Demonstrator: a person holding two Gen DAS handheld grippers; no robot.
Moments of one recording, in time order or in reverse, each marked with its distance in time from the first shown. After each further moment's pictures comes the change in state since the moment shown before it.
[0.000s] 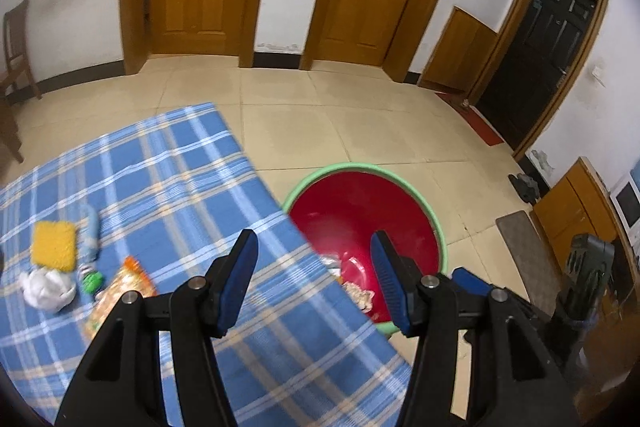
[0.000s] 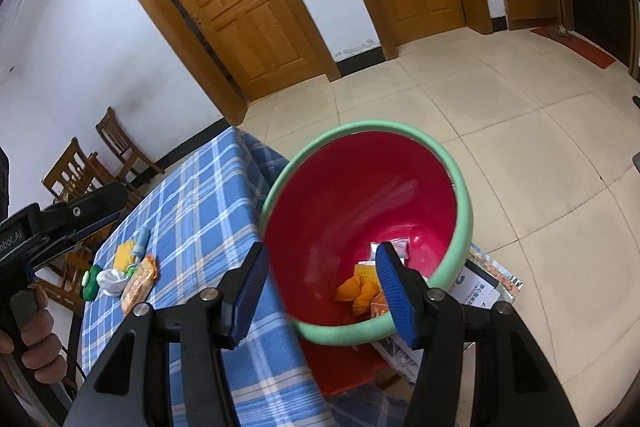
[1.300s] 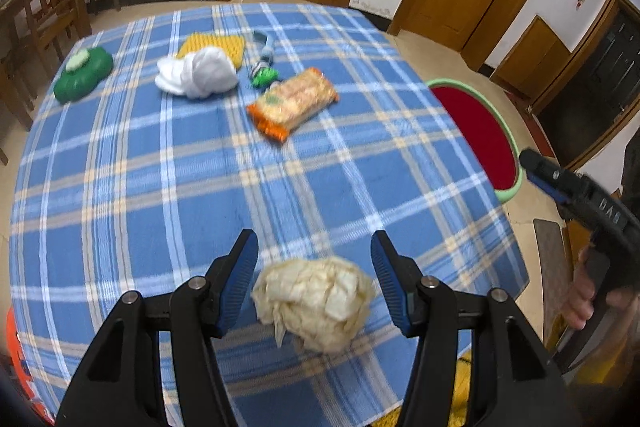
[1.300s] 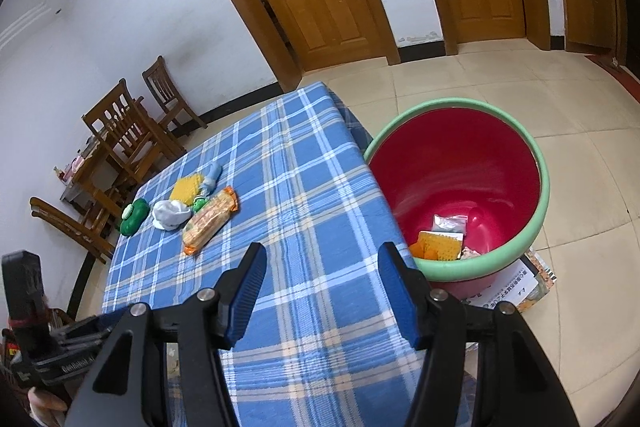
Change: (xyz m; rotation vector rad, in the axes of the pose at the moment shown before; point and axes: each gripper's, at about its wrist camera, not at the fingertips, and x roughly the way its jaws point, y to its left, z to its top) left arm -0.082 0.105 -0.161 -0.243 0.134 0.171; right arm -0.020 0.082 -0.045 -0.171 0.082 0.117
